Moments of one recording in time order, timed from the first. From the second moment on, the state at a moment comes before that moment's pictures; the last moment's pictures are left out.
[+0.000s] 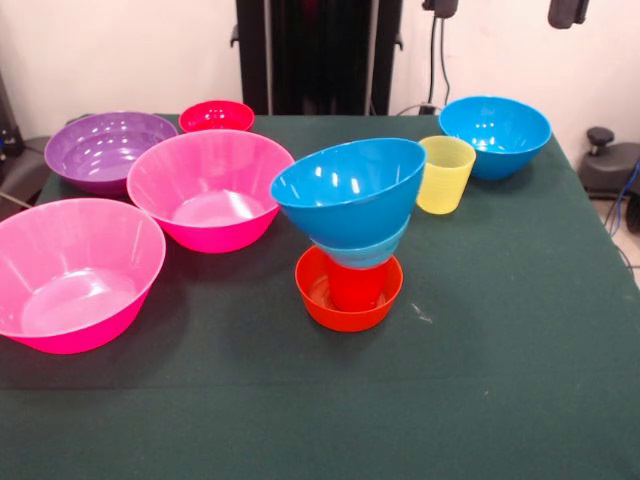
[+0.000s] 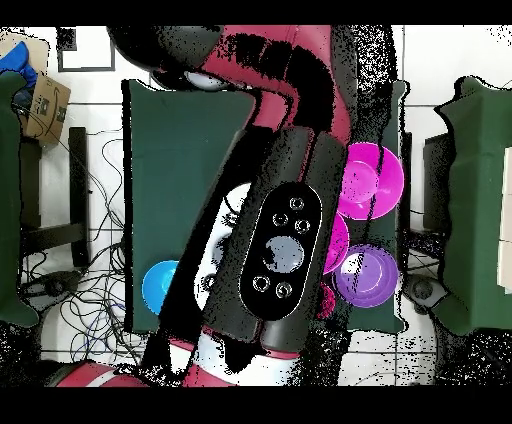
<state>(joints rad) 0.03 -0.45 -0.51 0.74 0.49 1.10 1.61</state>
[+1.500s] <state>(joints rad) 0.03 -0.44 -0.49 0.75 0.49 1.09 1.63</state>
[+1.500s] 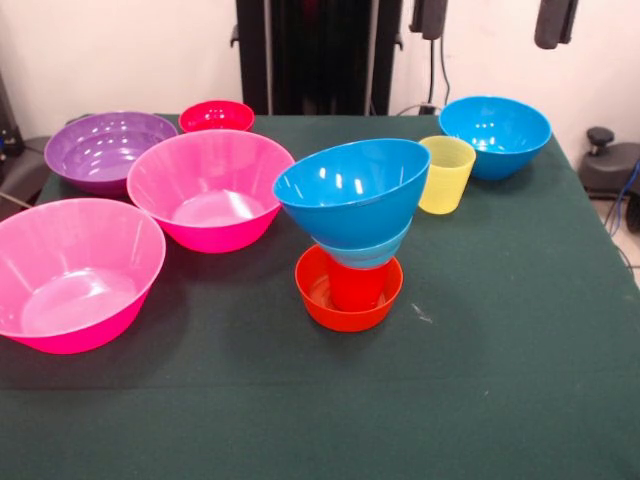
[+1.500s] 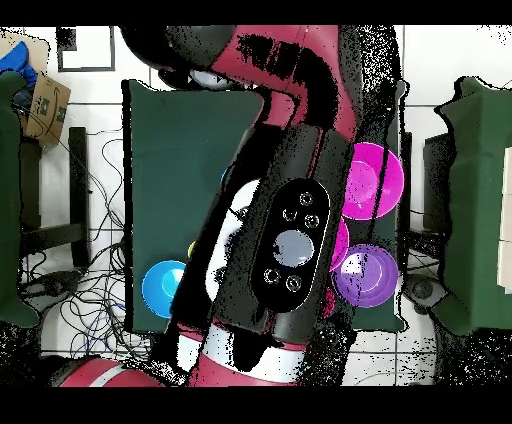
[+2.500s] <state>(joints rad) 0.12 -0.45 -0.53 0.94 0.48 0.97 1.87</state>
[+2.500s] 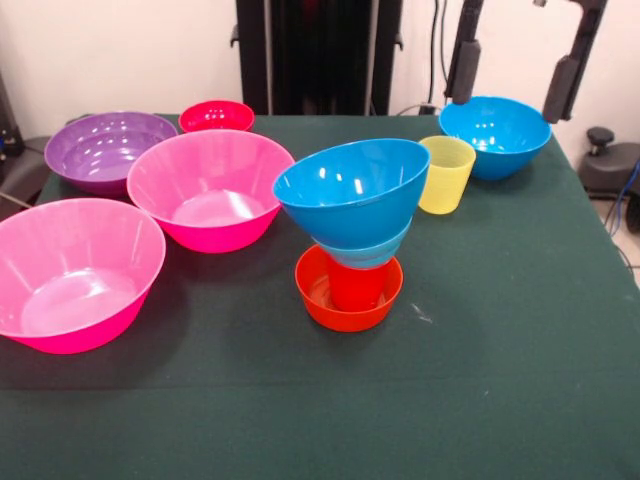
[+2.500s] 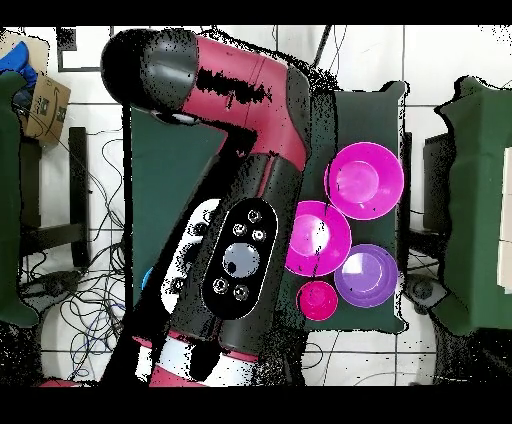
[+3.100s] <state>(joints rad) 0.12 -0.44 -0.55 0.97 0.46 0.96 1.98</state>
